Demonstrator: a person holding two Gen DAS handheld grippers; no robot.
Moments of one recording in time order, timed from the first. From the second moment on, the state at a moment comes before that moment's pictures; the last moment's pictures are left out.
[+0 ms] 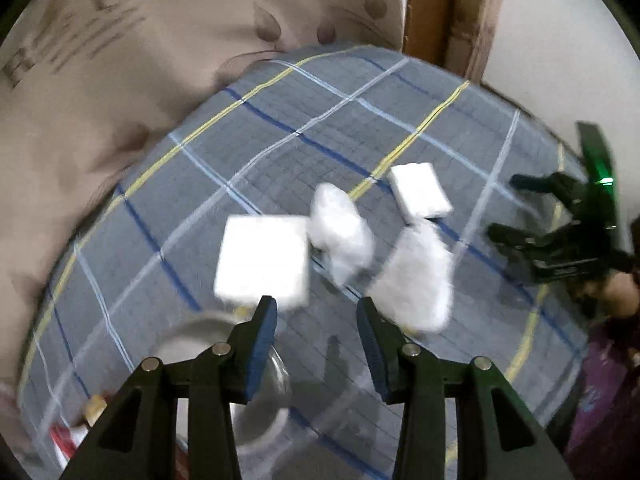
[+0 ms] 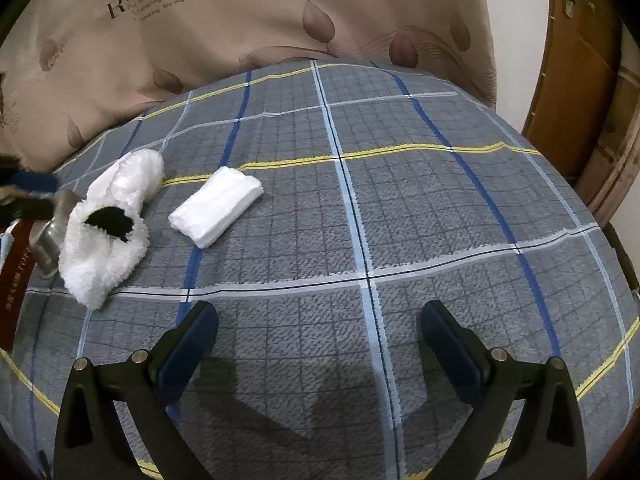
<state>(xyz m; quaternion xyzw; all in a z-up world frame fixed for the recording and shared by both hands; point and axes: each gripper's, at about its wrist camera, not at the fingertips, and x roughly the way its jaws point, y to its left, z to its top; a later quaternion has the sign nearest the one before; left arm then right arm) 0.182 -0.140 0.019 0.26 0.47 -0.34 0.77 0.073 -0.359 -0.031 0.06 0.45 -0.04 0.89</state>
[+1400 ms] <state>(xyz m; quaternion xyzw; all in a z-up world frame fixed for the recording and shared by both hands) 0.263 -0.108 0.010 0.12 0.52 -0.31 0.79 0.076 -0.354 -0.030 0.07 0.45 -0.01 0.89</state>
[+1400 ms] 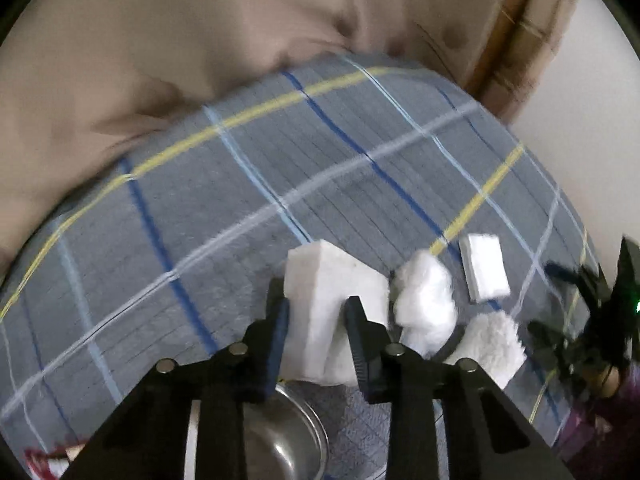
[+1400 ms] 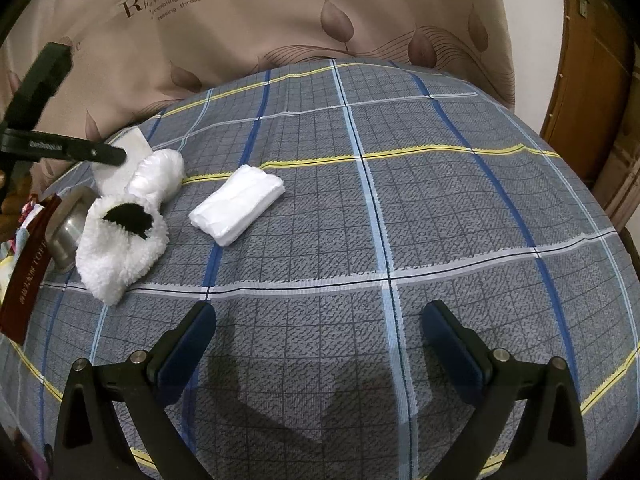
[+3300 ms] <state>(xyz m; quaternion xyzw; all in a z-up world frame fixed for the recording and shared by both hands) 0.235 0.111 0.082 -0.10 0.39 -0.08 0.91 0.251 -0.217 -0.023 0.15 0.63 0.14 0.75</state>
